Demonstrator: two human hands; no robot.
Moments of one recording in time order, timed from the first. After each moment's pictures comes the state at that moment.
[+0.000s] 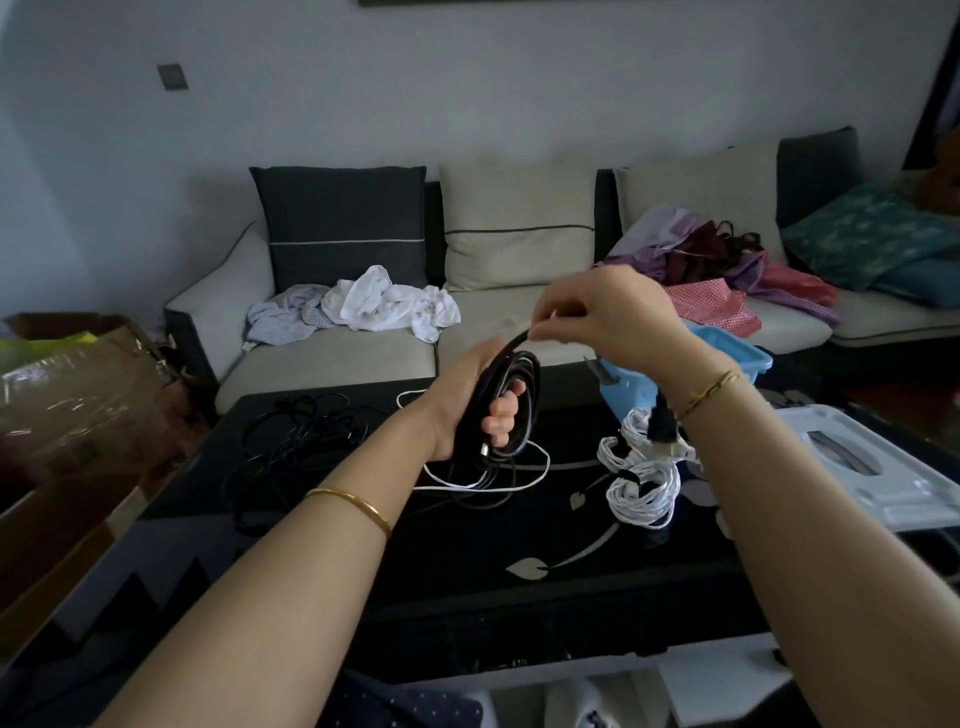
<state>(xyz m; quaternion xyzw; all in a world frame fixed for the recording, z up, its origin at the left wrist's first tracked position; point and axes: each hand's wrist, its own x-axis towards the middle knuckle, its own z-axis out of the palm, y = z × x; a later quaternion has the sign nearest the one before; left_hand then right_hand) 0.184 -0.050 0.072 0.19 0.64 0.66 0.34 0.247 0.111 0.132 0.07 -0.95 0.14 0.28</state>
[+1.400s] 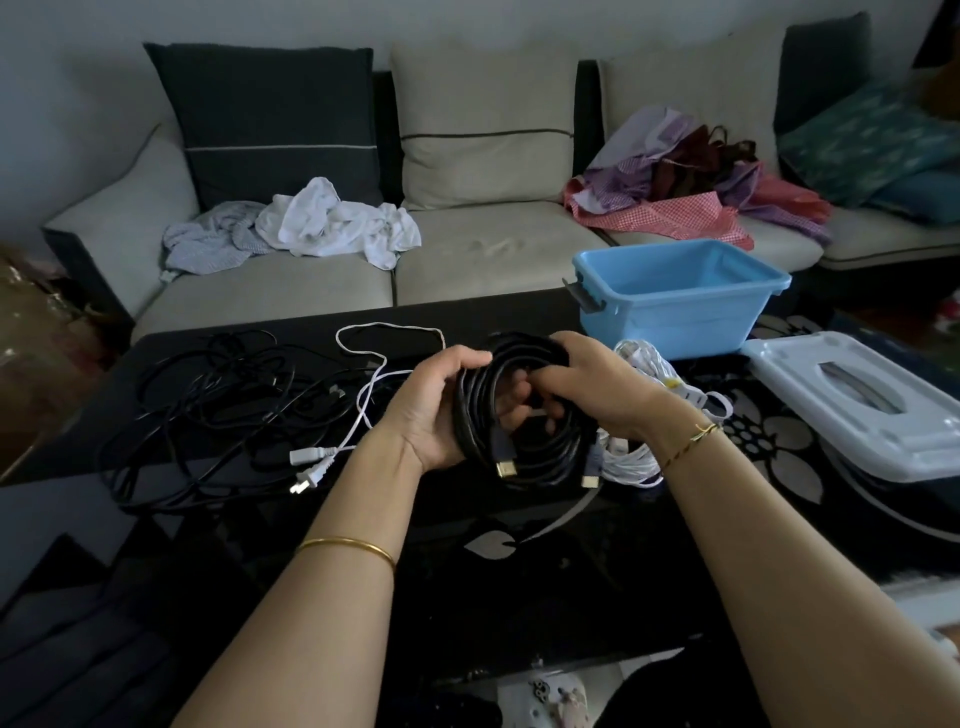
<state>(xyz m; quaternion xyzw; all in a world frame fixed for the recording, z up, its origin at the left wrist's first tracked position) 0.133 -0.005 -0.033 0.08 0.42 0.80 0.42 0.181 0.160 -0.031 0.00 -0.83 0.56 0.04</state>
